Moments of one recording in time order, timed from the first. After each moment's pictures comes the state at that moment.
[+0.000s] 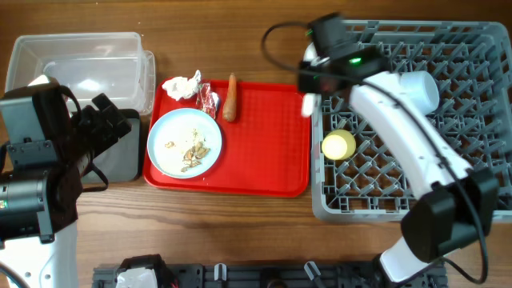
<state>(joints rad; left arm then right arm) 0.11 1.09 1.47 -1.24 -0.13 -0.48 0.35 1.78 1.58 -0.86 0.06 0.38</state>
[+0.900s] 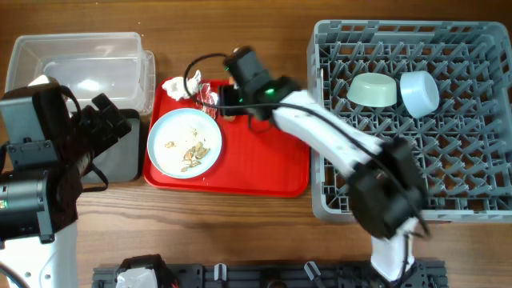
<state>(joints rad) 0.11 1.09 1.47 -1.24 -0.13 -0.48 0.68 2.05 1.59 -0.52 -0.04 0.53</state>
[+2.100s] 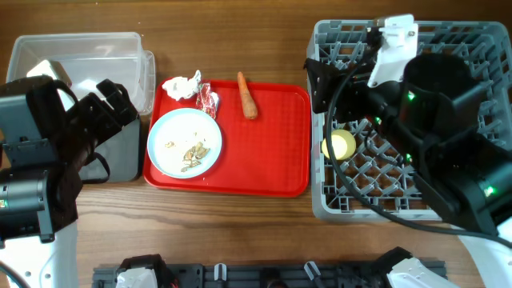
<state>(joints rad) 0.11 1.09 1.47 -1.12 0.01 -0.48 0.51 1.18 1.59 -0.83 0.09 0.30</state>
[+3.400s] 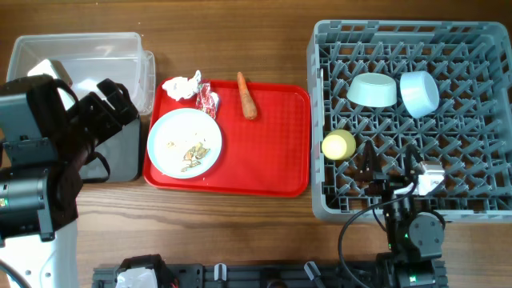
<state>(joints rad) 0.11 1.09 1.47 -1.12 0.01 -0.48 0.09 0.02 0.01 0.03 0.07 0.30</state>
